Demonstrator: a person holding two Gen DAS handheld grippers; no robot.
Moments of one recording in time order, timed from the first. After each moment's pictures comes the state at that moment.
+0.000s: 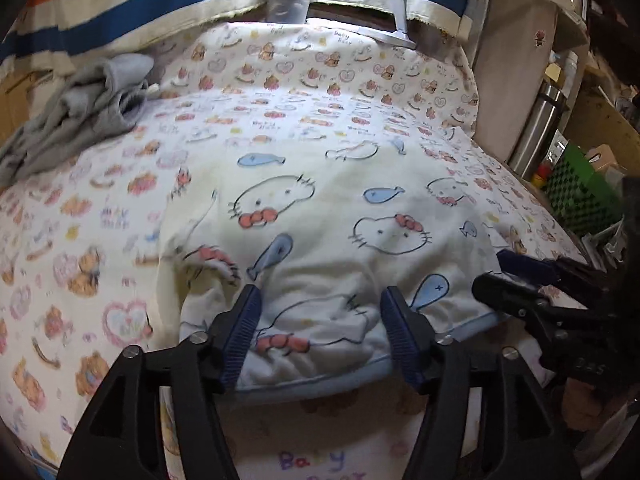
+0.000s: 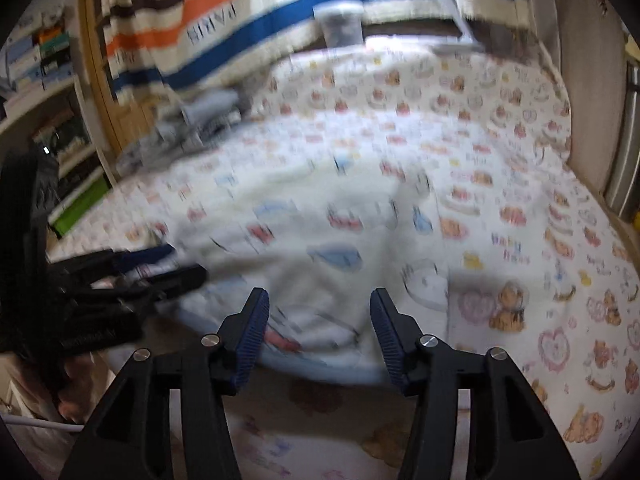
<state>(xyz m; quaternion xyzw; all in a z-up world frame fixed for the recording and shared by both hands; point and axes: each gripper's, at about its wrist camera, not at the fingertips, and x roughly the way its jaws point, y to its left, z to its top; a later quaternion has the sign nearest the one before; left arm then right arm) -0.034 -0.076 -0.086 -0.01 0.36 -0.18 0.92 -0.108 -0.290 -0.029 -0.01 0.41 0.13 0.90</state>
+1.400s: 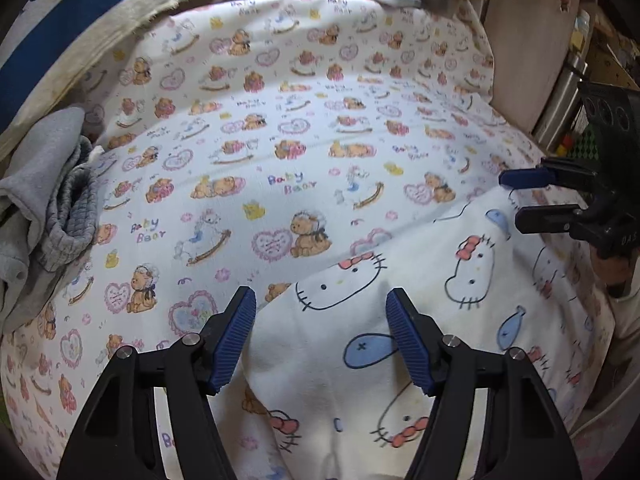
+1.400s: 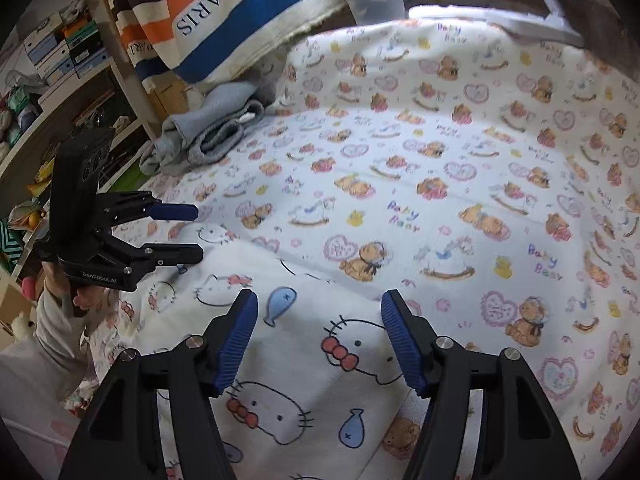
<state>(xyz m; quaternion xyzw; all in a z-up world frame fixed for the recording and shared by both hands) 0.126 -0.067 -0.050 0.11 0.44 -0.24 0.86 0.072 -0.323 -0.018 0.00 0.47 0.28 0.84</state>
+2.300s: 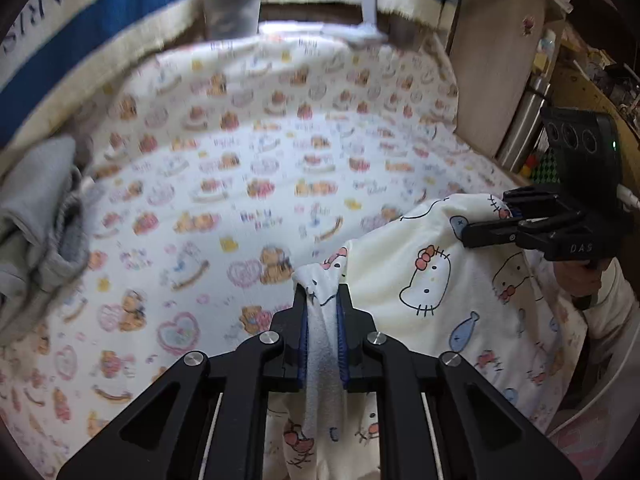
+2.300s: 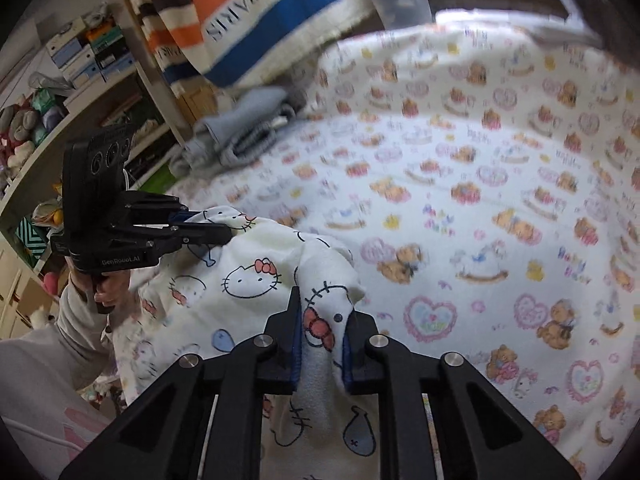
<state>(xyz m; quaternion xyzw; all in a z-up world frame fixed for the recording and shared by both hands) 0.103 -0.065 -0.017 0.08 0.38 -0.29 0.87 0.058 -0.317 -0.008 0.02 0.44 0.33 0.84</state>
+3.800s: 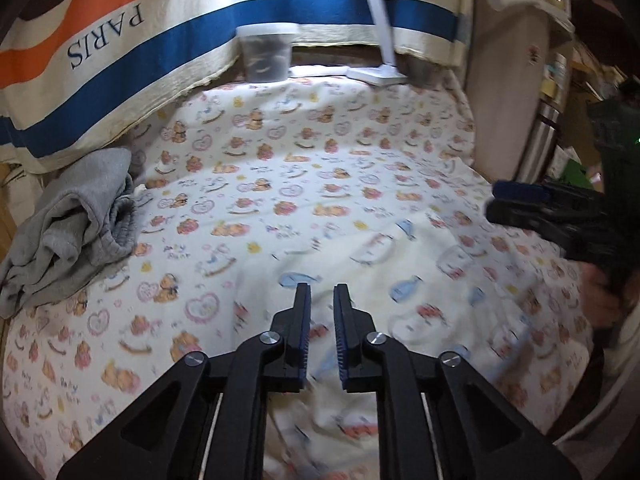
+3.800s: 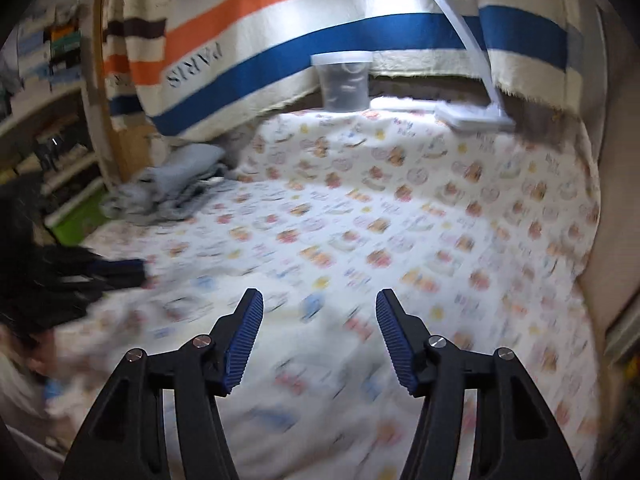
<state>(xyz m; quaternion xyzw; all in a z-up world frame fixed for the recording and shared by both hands) 0.042 -0.064 -0.007 0.07 0.32 -0.22 0.92 0.015 -0.307 0.048 -0.03 0.36 0.17 0.92</state>
